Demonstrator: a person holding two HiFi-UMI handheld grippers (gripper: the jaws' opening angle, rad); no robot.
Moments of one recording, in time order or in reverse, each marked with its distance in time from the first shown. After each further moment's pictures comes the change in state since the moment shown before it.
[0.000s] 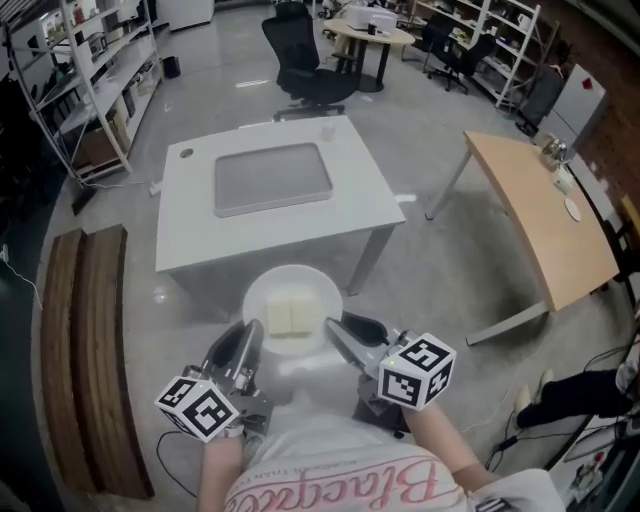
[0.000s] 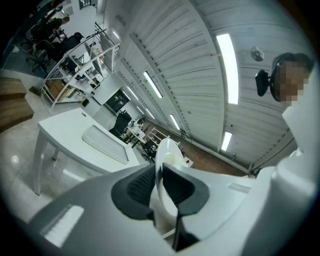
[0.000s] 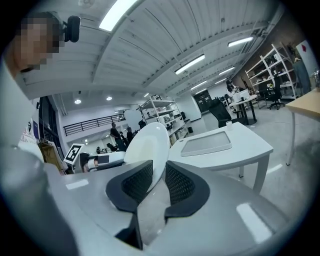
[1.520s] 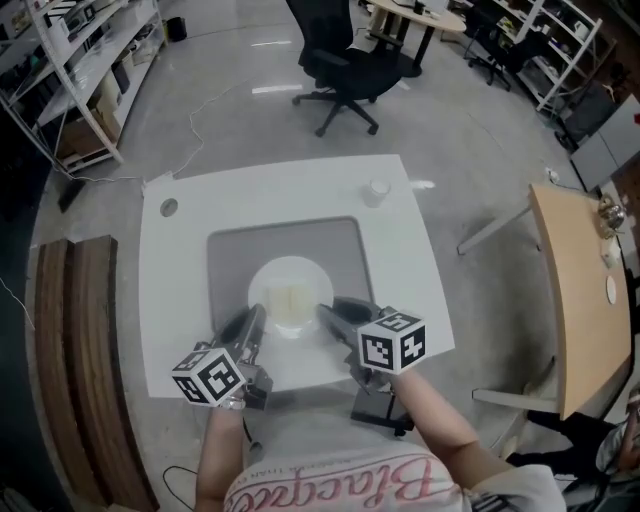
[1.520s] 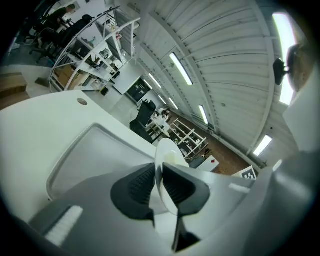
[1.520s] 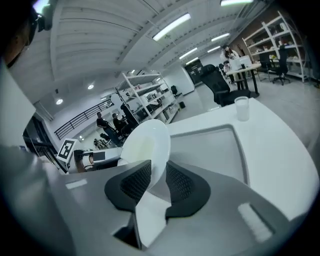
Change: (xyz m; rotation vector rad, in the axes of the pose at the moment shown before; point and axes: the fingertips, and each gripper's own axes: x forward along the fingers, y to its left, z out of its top) left arm 0.002 0.072 -0.048 -0.107 0.089 0.249; right arm 0.054 -0.039 -0.065 0.126 0.305 0.023
